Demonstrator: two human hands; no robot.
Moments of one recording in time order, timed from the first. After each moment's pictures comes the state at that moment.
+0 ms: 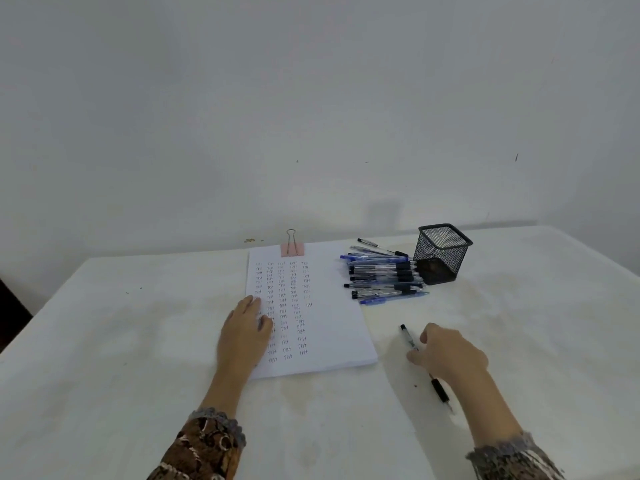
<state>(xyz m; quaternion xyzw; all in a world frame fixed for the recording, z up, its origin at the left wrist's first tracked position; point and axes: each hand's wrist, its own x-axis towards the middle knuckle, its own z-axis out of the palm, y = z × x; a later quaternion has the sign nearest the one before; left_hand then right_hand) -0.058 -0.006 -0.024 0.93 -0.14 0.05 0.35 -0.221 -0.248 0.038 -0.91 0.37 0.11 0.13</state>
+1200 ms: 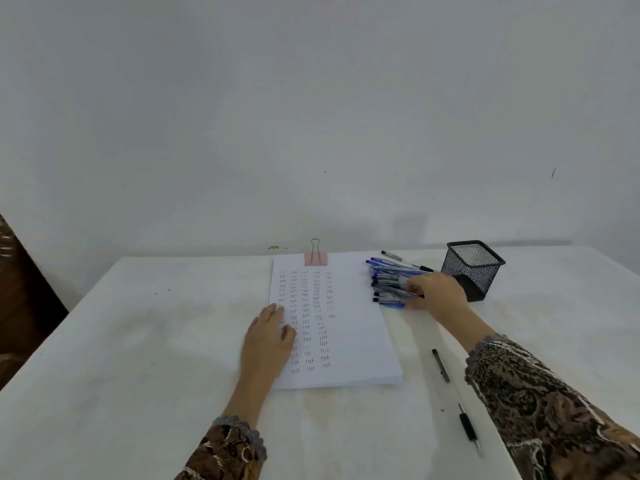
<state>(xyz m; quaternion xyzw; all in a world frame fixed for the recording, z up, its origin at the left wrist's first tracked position) -0.056 -0.004 -0.027 0.92 -0.14 0.05 0.35 -0.105 -0.309 0.037 -0.99 0.14 -0.06 -0.01</state>
